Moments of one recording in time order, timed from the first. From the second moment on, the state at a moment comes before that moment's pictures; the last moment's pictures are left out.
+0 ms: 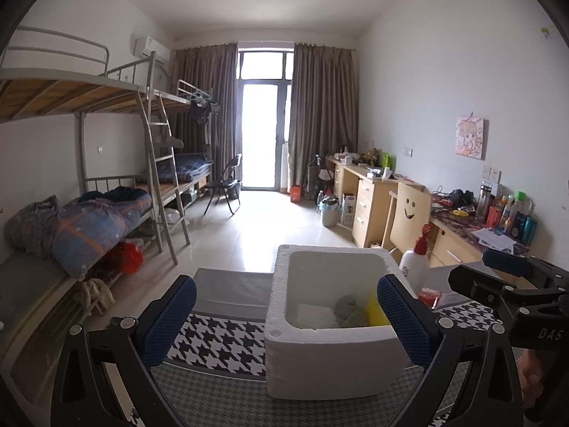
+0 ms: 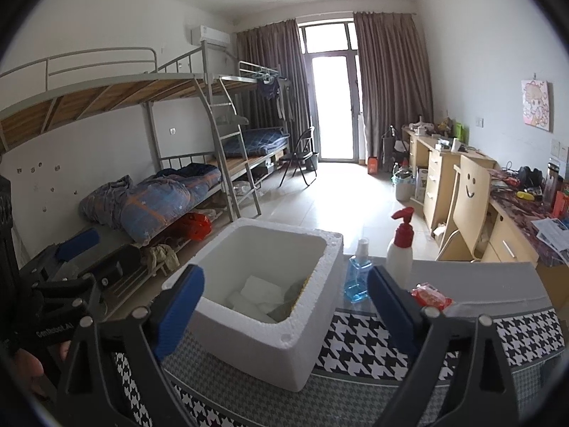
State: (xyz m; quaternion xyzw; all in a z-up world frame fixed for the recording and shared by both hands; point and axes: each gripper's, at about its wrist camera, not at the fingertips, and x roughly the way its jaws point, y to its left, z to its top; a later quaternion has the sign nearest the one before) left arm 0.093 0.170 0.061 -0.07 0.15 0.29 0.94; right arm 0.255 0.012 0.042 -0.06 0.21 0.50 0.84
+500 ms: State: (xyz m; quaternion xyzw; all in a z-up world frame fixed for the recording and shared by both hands) left arm 0.073 0.142 0.060 -0.06 0.13 0.28 0.95; right arm 0.242 -0.020 0.039 -0.04 0.19 0.49 0.85
